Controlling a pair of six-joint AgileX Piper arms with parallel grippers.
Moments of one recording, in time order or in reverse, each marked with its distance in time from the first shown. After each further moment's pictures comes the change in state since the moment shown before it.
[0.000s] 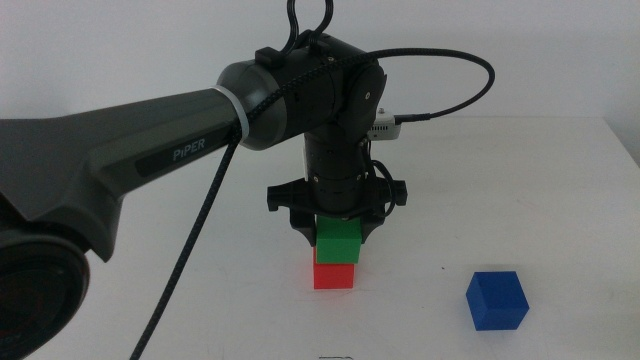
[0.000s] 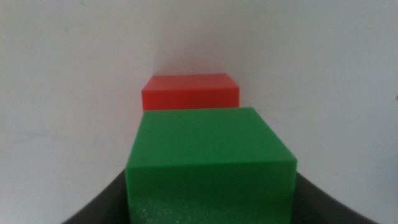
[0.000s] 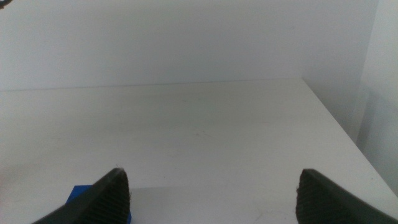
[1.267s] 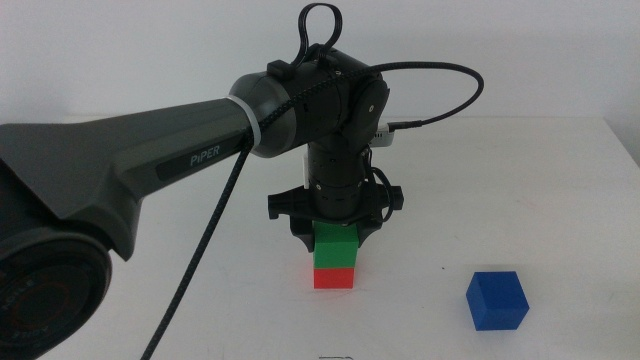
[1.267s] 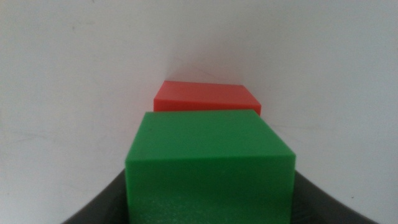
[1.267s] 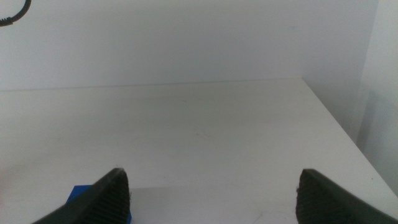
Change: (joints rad) left arm 0.000 0.040 -0.004 0.025 -0.004 -0.071; right arm 0.000 0.000 0.000 0.000 0.000 0.000
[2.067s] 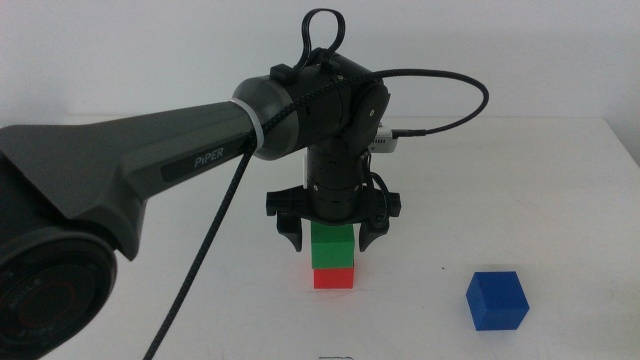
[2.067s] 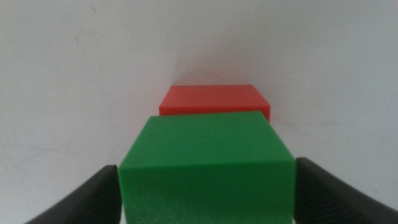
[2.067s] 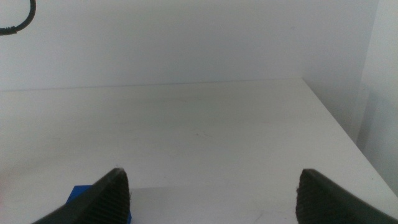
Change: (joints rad) left arm 0.000 0.009 0.000 0.018 0.004 0.071; right arm 0.000 0.000 0.000 0.000 0.000 0.000
